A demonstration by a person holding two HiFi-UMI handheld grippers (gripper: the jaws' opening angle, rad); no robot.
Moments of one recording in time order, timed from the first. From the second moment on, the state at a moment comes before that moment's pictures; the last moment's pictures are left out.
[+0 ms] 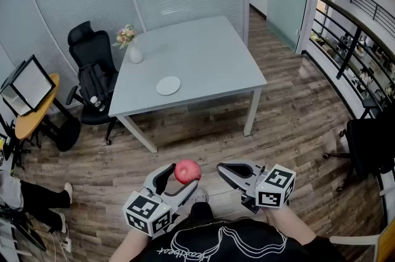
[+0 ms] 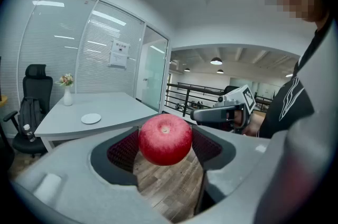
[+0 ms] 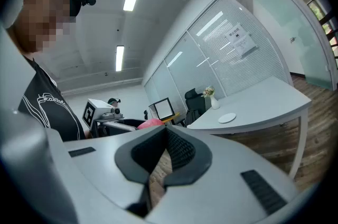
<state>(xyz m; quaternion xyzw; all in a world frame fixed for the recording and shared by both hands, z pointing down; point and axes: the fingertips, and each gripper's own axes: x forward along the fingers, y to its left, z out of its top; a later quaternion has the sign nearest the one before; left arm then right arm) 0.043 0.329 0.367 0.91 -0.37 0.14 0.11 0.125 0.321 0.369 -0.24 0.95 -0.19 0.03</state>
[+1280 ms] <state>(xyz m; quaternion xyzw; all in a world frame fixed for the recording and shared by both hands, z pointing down) -0.030 0.157 0.366 0.91 -0.39 0.12 0.11 0.053 0.142 0.369 -0.24 0.95 -0.19 0.02</state>
